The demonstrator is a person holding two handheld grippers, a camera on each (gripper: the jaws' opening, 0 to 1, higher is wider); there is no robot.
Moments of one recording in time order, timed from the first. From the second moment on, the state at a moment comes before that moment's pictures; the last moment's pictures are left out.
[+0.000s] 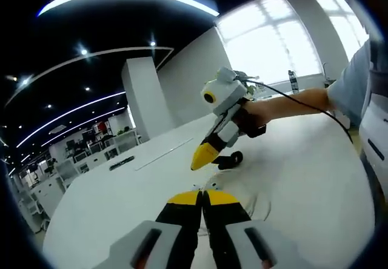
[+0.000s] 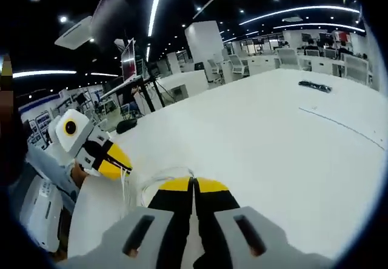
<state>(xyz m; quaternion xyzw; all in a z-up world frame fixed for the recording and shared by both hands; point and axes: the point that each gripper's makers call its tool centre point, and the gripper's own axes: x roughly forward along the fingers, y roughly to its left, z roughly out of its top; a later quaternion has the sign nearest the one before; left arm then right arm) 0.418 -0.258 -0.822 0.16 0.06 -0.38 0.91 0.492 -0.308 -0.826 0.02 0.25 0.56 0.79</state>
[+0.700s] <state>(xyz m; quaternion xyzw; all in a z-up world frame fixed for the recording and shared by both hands) 0.422 -0.250 -0.816 0.13 0.06 -0.37 0.92 0.473 -0.302 -0.855 -0.11 0.32 0.60 0.72</state>
